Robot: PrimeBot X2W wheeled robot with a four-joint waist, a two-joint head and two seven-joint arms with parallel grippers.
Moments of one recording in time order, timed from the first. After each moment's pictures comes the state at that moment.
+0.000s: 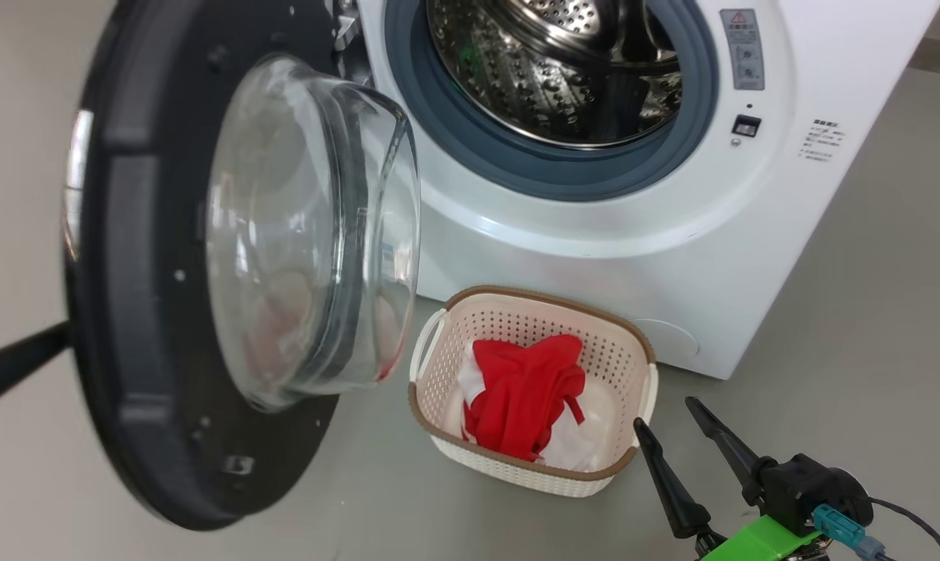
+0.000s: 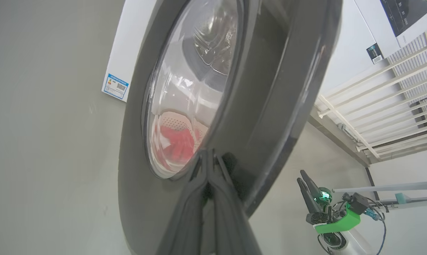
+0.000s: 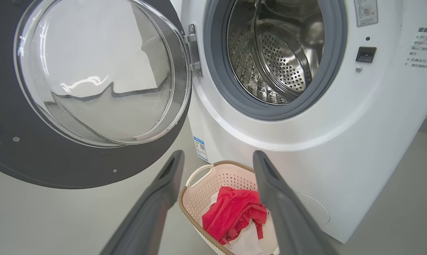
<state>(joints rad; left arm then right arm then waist) -0.42 0.67 0.05 0.18 -1.47 -0.12 0.91 -0.02 -0.11 0.23 0.25 0.29 0.12 -0.26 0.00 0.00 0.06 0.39</state>
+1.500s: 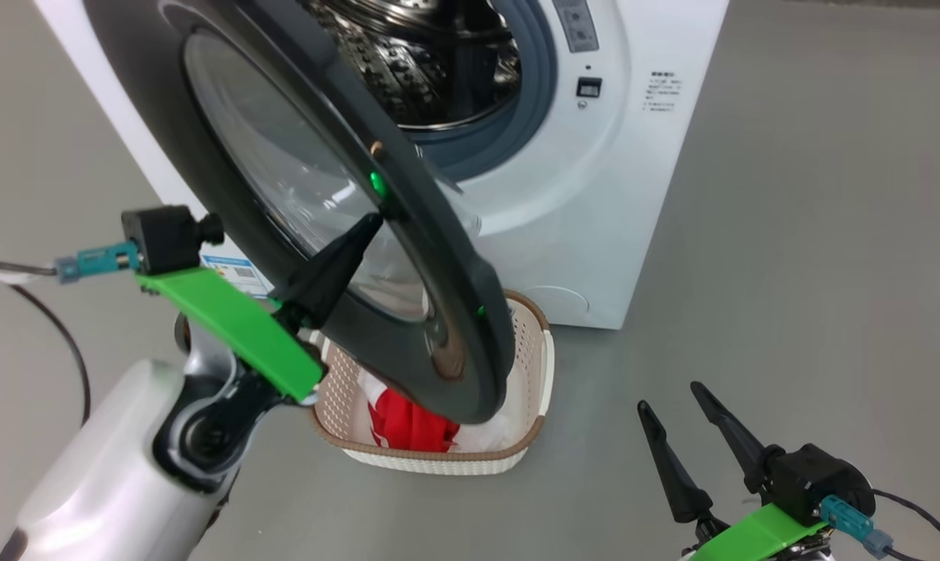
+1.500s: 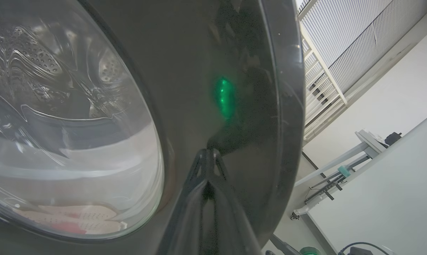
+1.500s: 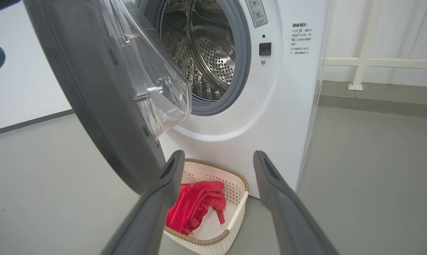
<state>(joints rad) -0.67 0.35 -0.52 0.24 -1.28 -0.12 0.13 -0.02 -0.08 0.19 0.23 0.29 0.12 -0.26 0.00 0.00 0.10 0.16</state>
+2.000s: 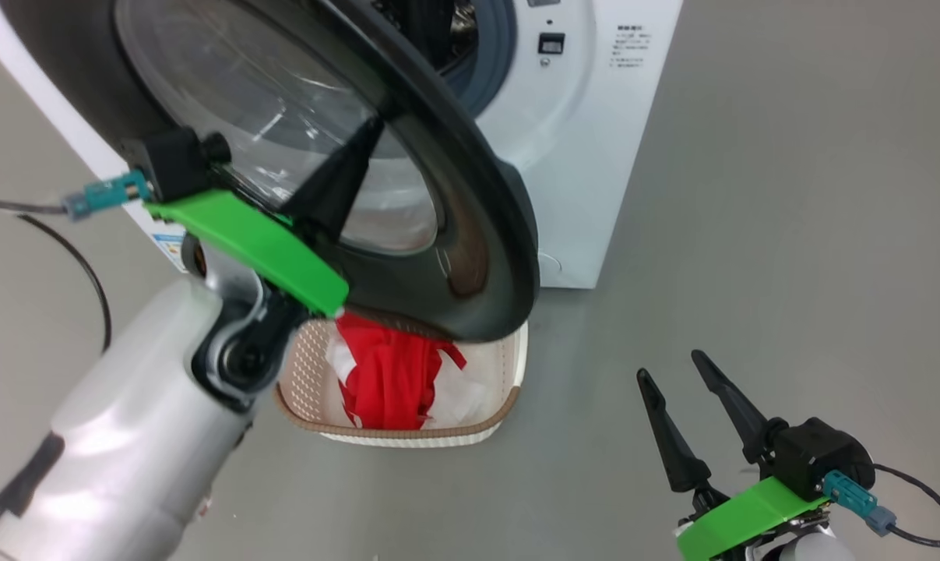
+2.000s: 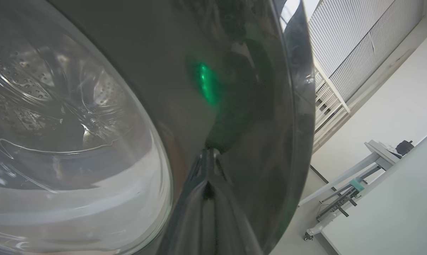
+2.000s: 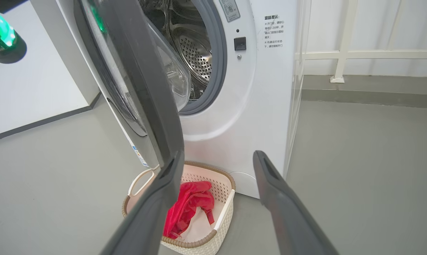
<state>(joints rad) -0.89 0.28 -0.66 0.44 -1.26 -0.12 -0.09 -0.07 -0.07 0.17 0.22 0.29 0.12 -0.26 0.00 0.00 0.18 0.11</state>
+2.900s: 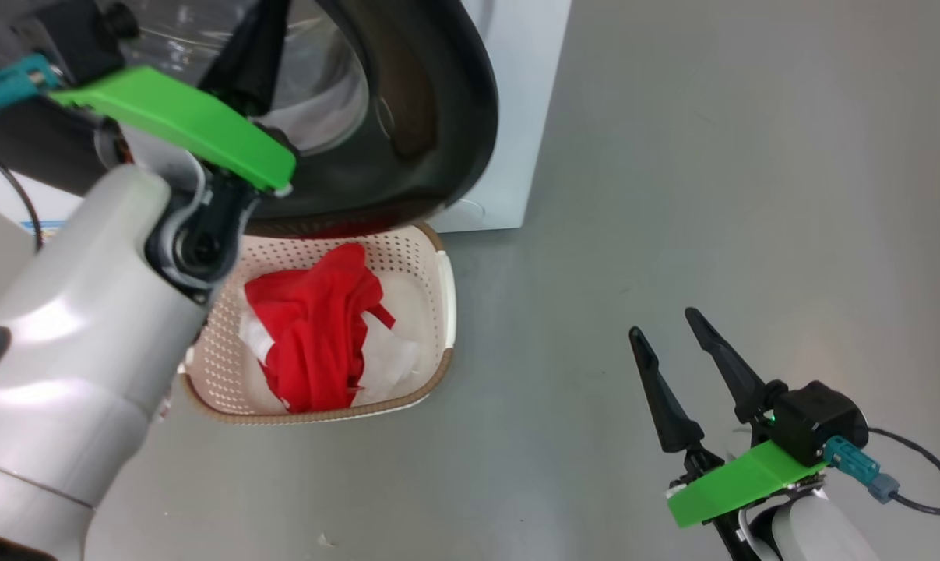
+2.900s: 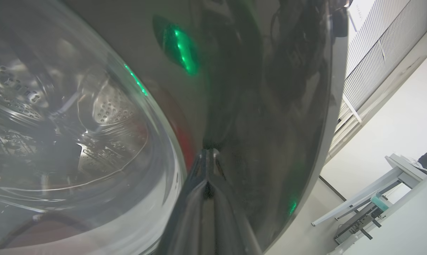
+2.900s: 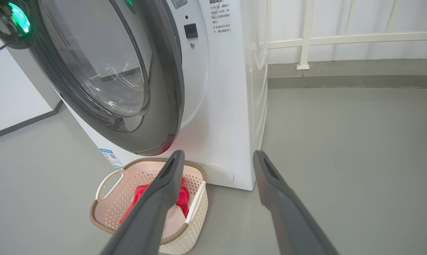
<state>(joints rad) -1.17 0.28 -0.74 0.71 -1.31 -0.12 -0.25 -0.15 -0.05 0.18 0.20 0.30 0.12 -0.26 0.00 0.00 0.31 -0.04</state>
